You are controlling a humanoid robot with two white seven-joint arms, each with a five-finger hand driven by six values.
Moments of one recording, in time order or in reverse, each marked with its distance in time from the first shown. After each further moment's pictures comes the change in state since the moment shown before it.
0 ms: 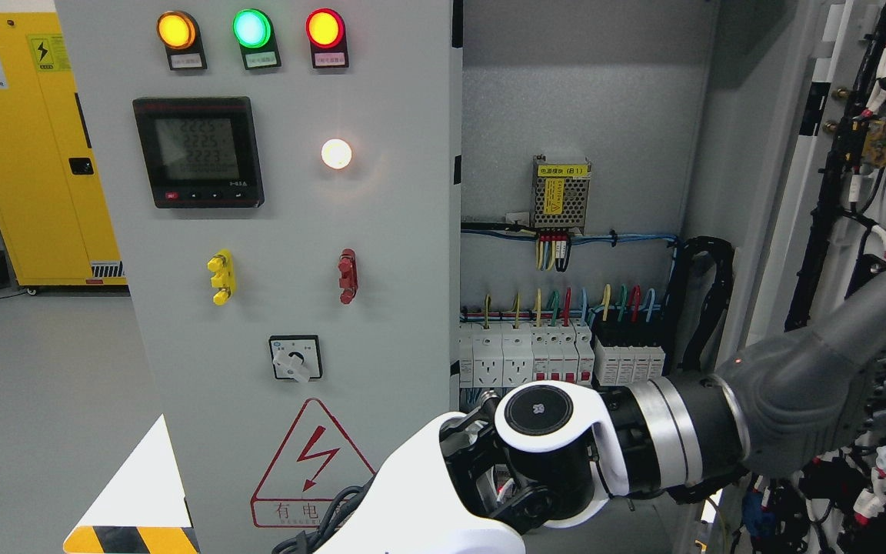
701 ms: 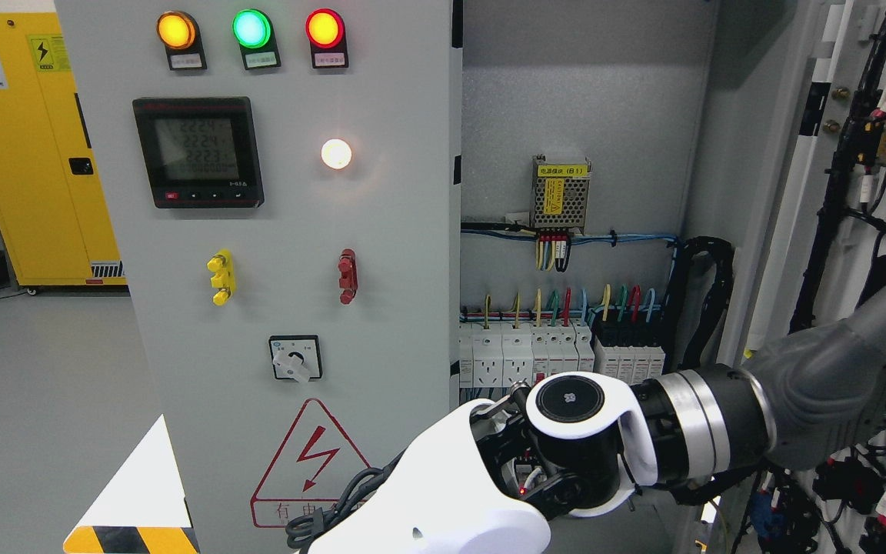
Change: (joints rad) left arm -0.076 -0.009 -0.062 0.093 0.102 -0.039 0.014; right arm 0.000 0.000 0.000 0.000 0.000 0.000 0.000
